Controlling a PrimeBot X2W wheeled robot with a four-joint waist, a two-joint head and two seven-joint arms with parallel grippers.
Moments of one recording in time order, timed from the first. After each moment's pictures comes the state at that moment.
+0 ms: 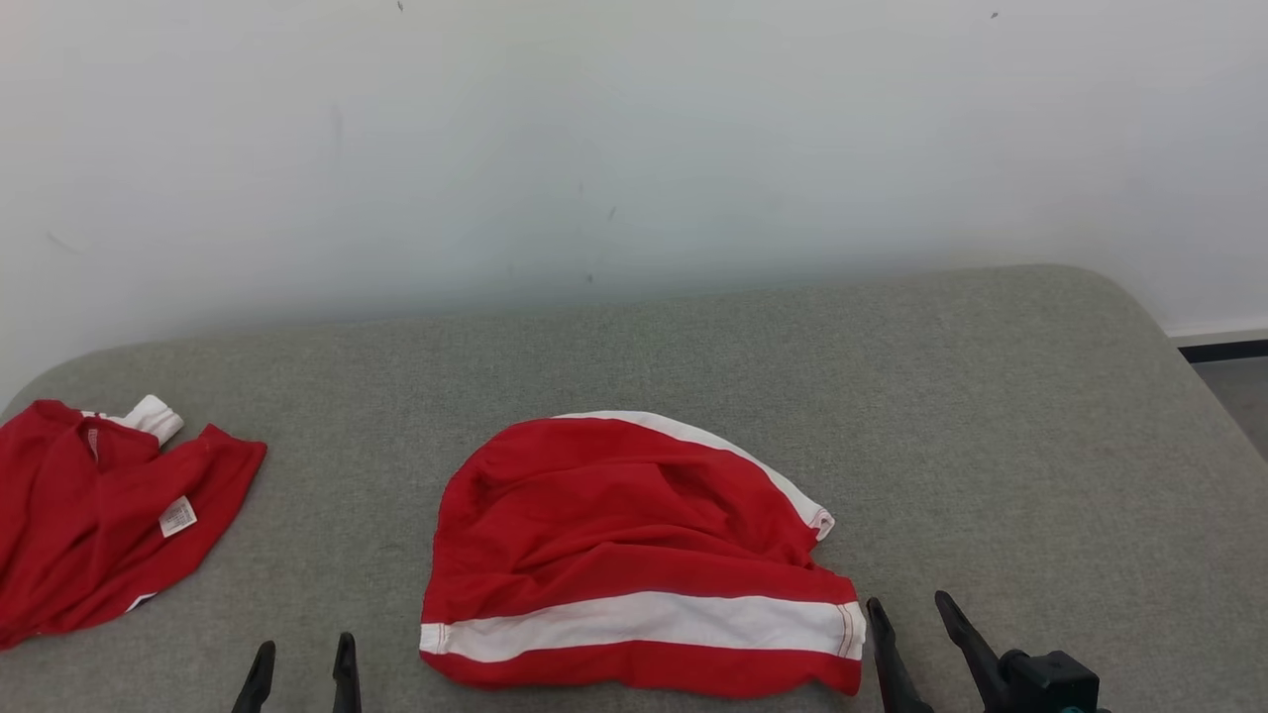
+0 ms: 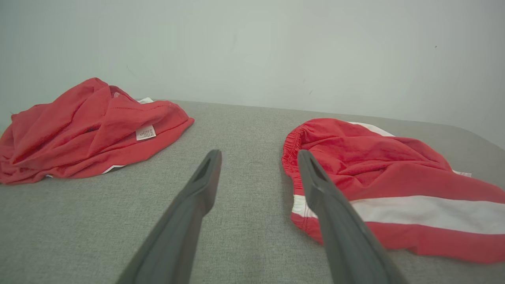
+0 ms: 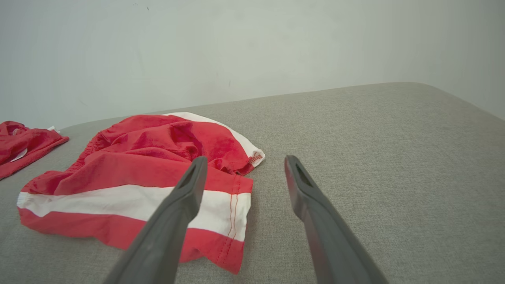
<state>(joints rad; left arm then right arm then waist) 0.10 0.14 -0.05 0.18 -0.26 0.01 -0.26 -0.01 -0.05 0.13 0.37 0.20 0.13 -0.23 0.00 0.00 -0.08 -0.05</state>
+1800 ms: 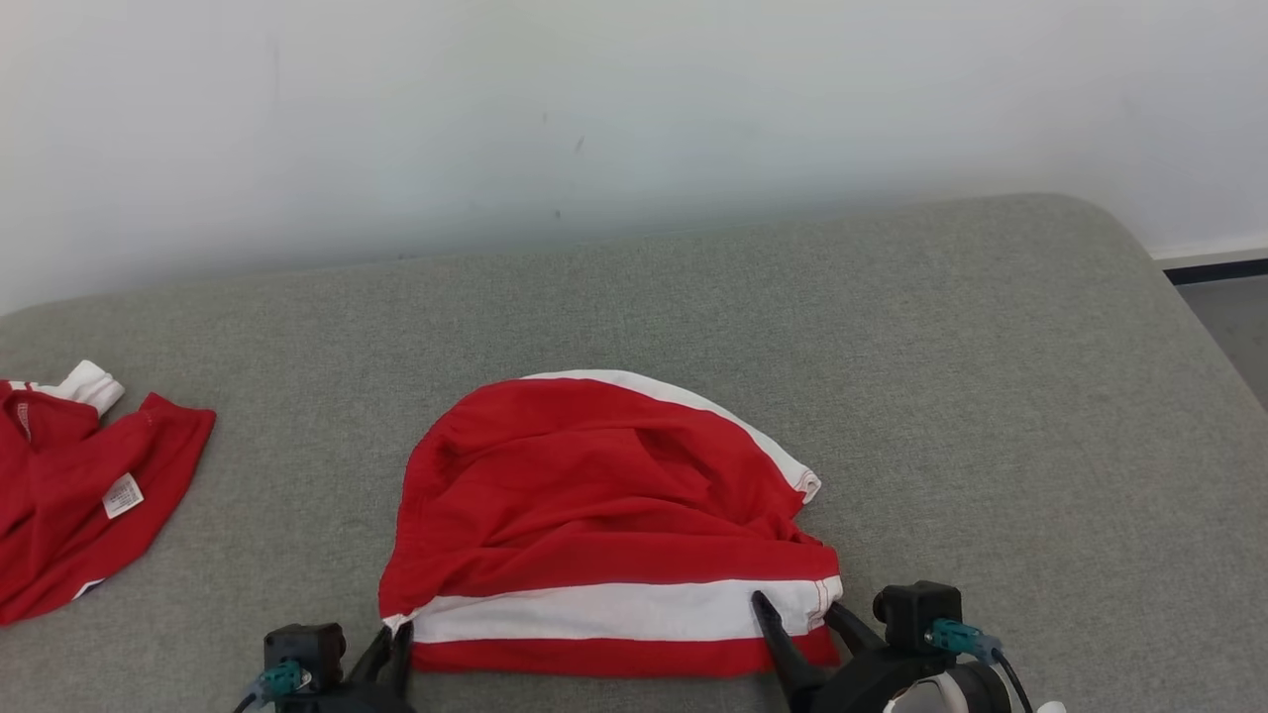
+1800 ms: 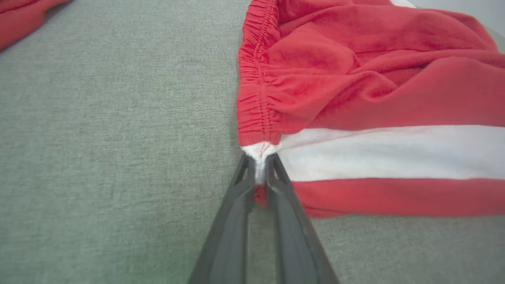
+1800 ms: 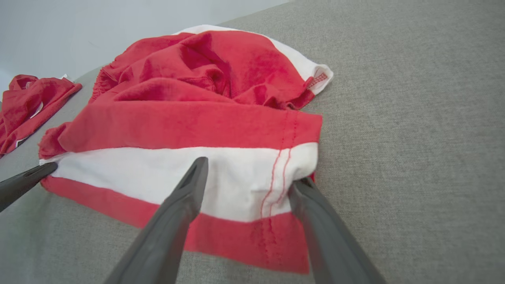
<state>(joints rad) -0.29 0.10 -0.17 0.81 -0.28 -0.11 -0.19 -0.28 -0.05 0.42 0.70 0.48 0.13 -0.13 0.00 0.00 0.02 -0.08</state>
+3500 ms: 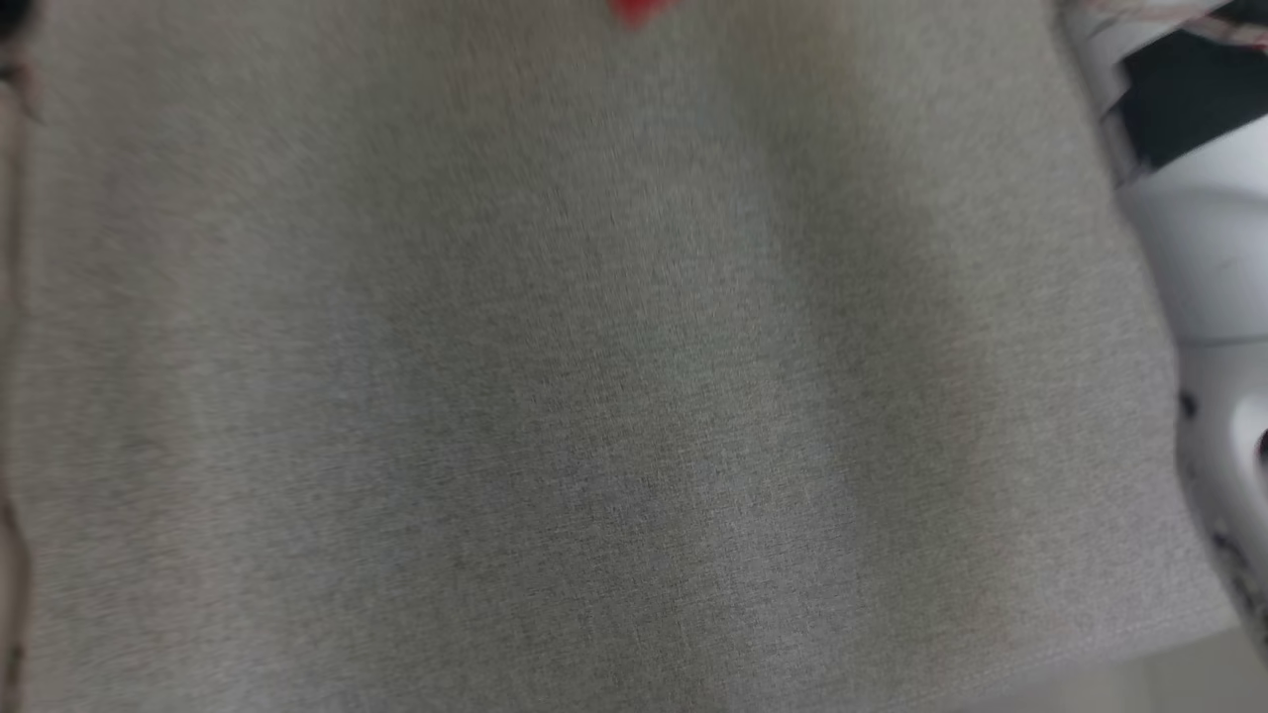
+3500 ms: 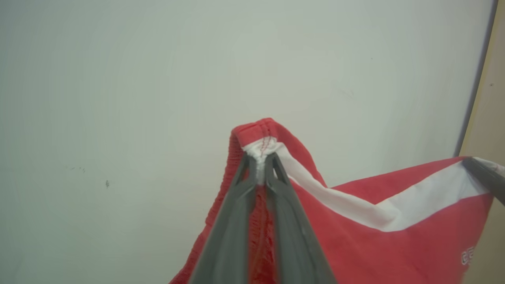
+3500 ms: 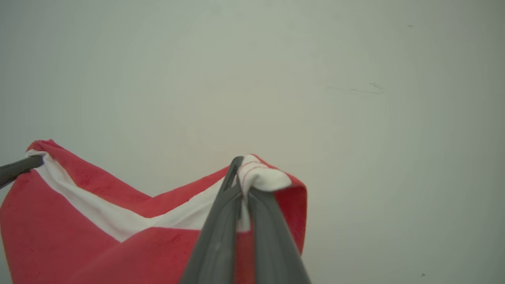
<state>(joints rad) -1.39 0.32 -0.26 0.50 -0.67 -0.13 -0.17 -1.55 -0.11 0.36 0.72 0.36 0.13 -0.26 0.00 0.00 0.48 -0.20</state>
